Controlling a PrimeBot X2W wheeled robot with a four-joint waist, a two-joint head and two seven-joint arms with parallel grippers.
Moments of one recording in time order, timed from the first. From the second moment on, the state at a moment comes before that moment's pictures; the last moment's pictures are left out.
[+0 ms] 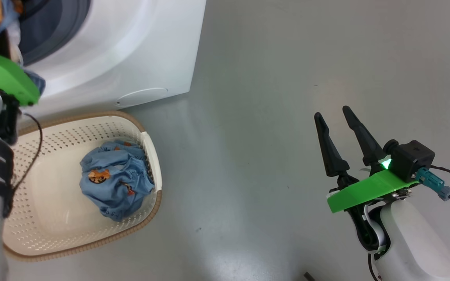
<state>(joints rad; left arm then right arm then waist) -1.22 0.30 -0.27 1.28 -0.52 -0.06 -0.12 -0.38 -0.10 0.23 0.30 0.40 0.13 -0.25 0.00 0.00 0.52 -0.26</state>
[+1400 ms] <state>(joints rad) -1.63 0.52 -0.28 1.25 -0.58 -0.13 -0.16 -0.42 -0.04 0.26 0.23 0.44 0.13 -0.25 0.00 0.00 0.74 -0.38</state>
